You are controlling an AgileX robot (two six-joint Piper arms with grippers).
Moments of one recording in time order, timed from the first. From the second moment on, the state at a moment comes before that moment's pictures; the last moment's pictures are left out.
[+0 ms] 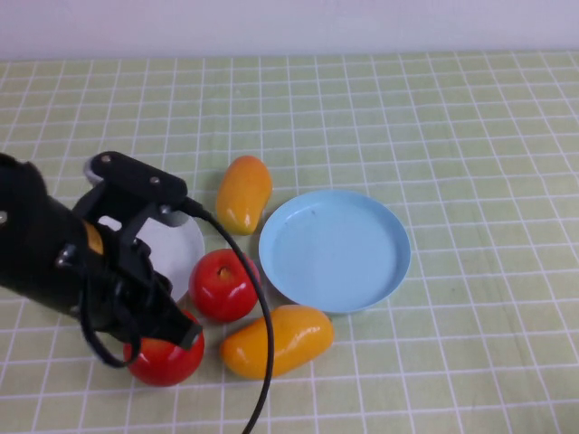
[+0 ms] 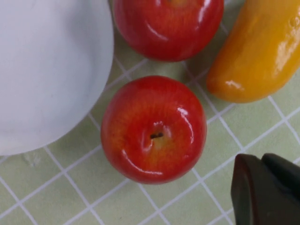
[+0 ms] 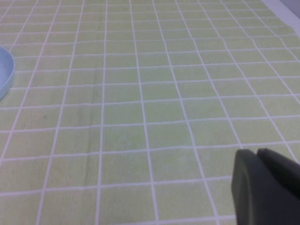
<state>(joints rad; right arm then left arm) -0.07 -0.01 0.03 0.15 0.37 -0.13 -0.54 1.27 -0.99 -0.07 0.99 0.11</state>
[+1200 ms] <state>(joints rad) -0.07 -0.01 0.03 0.15 0.37 -0.13 -0.56 1.41 -1.01 -0.06 0.95 0.12</state>
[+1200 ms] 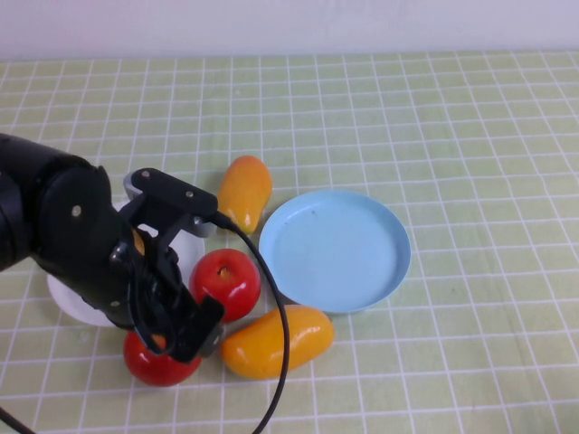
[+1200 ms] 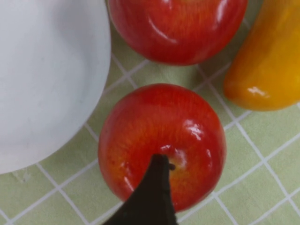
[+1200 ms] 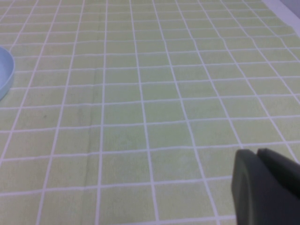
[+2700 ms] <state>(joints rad) -0.07 -0.01 0.03 0.15 0.37 -0.13 -0.56 1.58 -1.02 0.10 0.90 0.07</state>
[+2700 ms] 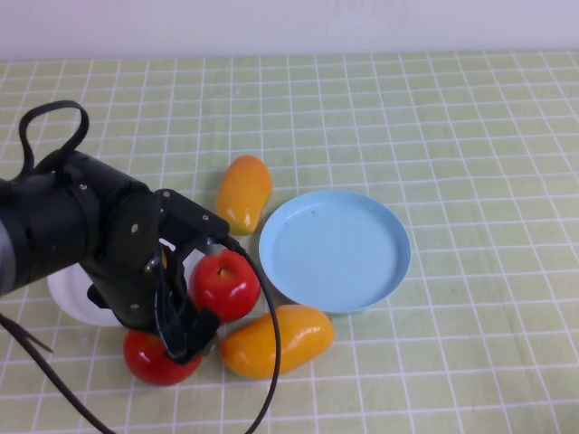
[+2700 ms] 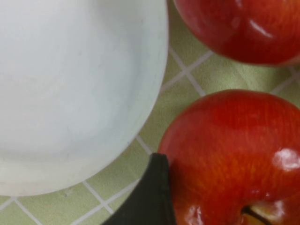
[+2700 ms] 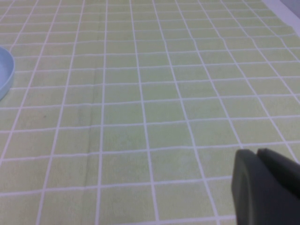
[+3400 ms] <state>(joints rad) -0.07 -0.01 0.03 0.15 0.37 -0.13 -0.56 1.59 -1.07 0.10 0.99 0.07</state>
